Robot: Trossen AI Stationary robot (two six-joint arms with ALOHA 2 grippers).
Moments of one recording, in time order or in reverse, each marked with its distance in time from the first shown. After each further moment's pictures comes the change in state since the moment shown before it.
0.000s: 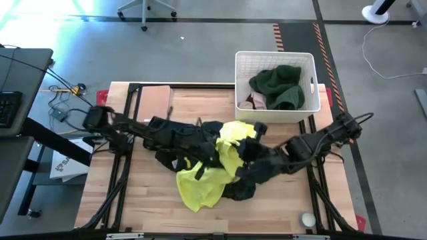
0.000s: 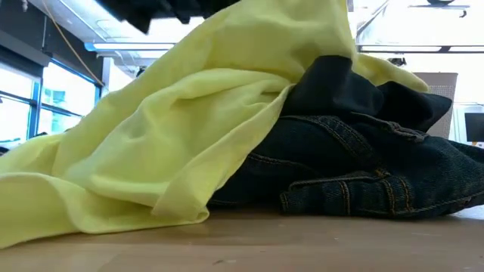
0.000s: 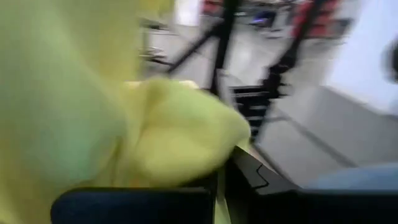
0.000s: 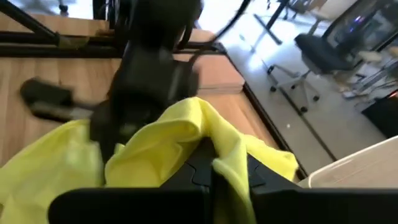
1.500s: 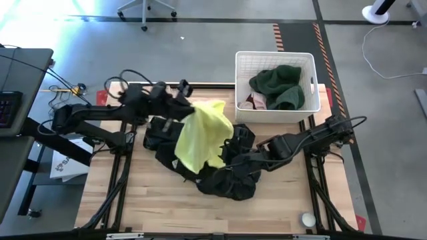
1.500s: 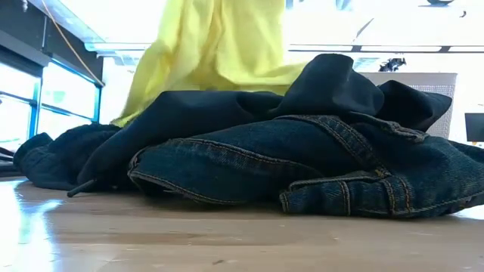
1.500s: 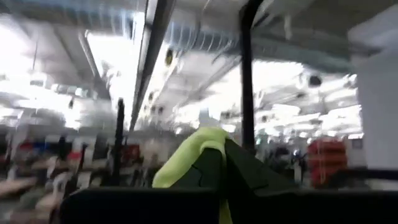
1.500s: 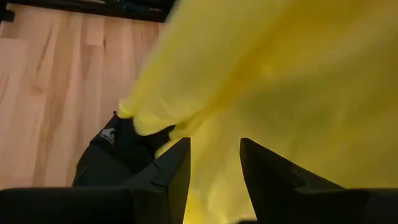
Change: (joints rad) left arm 0.276 -0.414 0.040 0.349 0.111 -0.205; right arm -0.095 0.095 -0.002 0.096 -0.298 -0.159
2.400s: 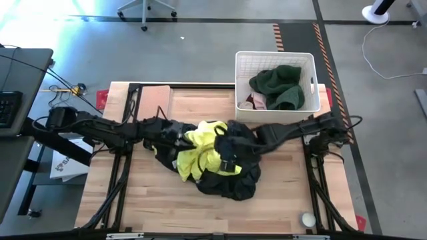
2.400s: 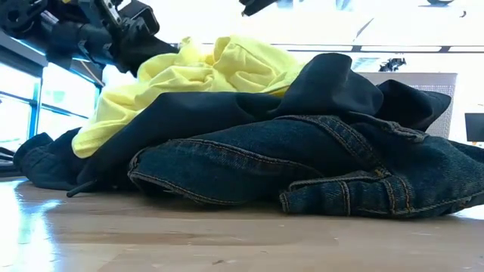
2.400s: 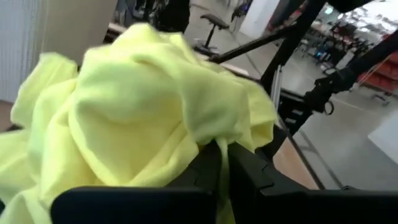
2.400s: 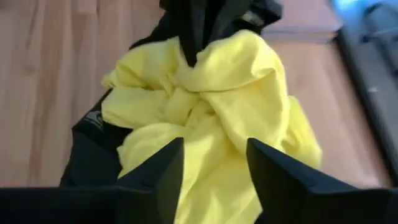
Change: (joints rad) left arm -0.128 -0.094 -0.619 -0.318 -0.202 -0.068; right arm -0.166 0.054 0.000 -0.024 -0.227 -0.016
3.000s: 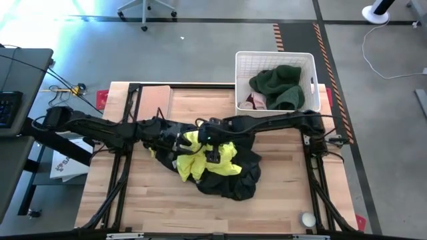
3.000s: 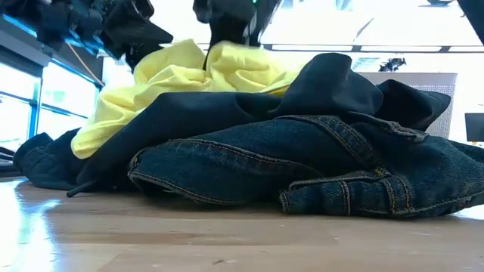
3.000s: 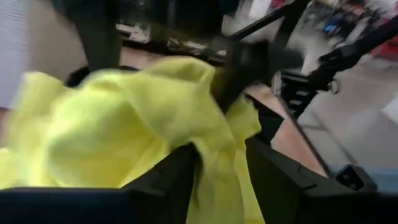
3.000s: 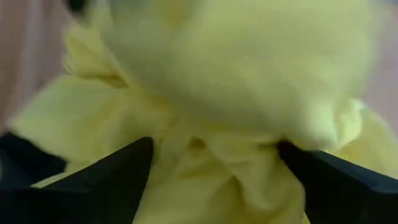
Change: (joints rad) left arm -0.056 -0.101 0.073 -0.242 -0.058 0.095; right arm -0.178 0.224 0.001 0.148 -0.285 -0.145
